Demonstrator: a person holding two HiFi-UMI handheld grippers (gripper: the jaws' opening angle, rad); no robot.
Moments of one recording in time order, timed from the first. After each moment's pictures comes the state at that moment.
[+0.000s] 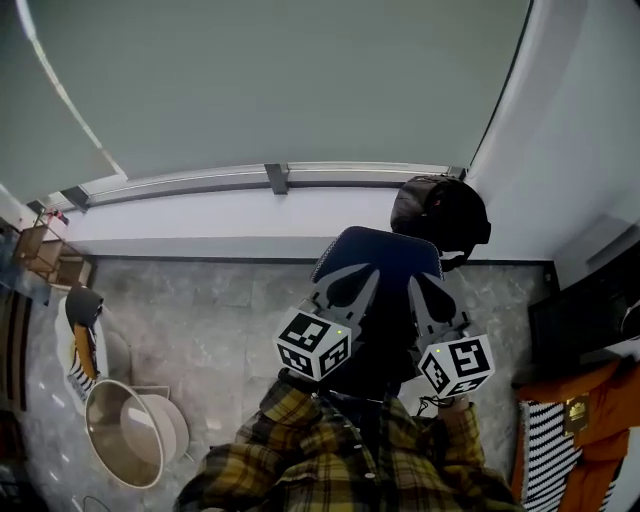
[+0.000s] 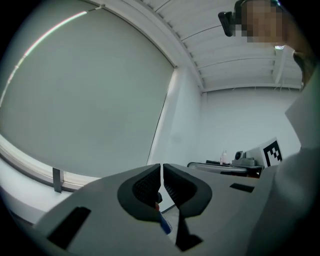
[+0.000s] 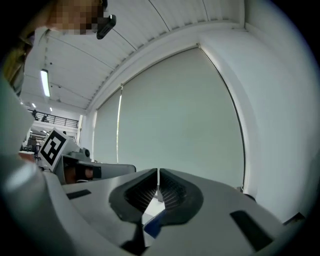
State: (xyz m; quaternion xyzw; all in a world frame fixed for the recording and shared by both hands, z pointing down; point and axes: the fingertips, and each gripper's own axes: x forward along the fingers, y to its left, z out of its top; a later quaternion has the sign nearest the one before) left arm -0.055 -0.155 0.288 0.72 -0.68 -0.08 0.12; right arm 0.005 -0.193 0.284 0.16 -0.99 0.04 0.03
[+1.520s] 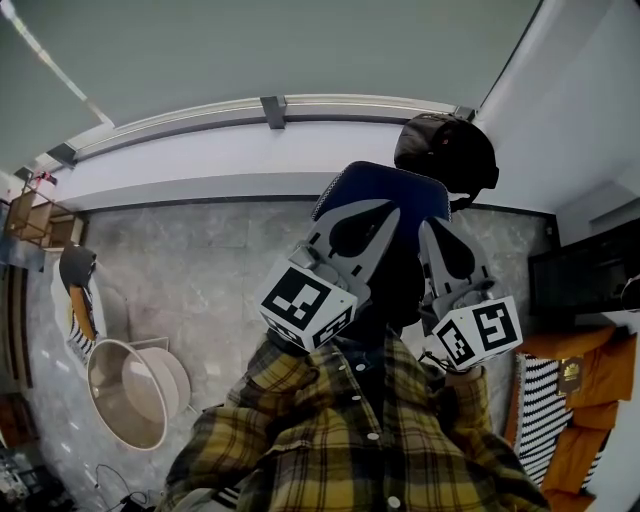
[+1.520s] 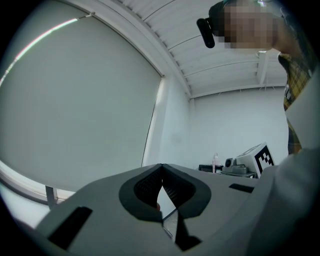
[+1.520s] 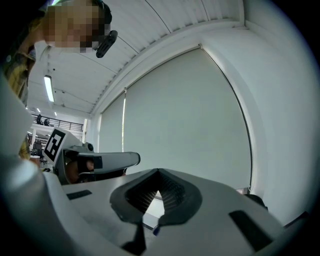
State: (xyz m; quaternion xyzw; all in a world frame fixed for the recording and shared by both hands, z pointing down) left arm -0.045 -0.133 0.233 0.75 -0.65 -0.08 0.05; right arm -0.003 -0.163 0.256 0.13 -0.99 0.05 0.02
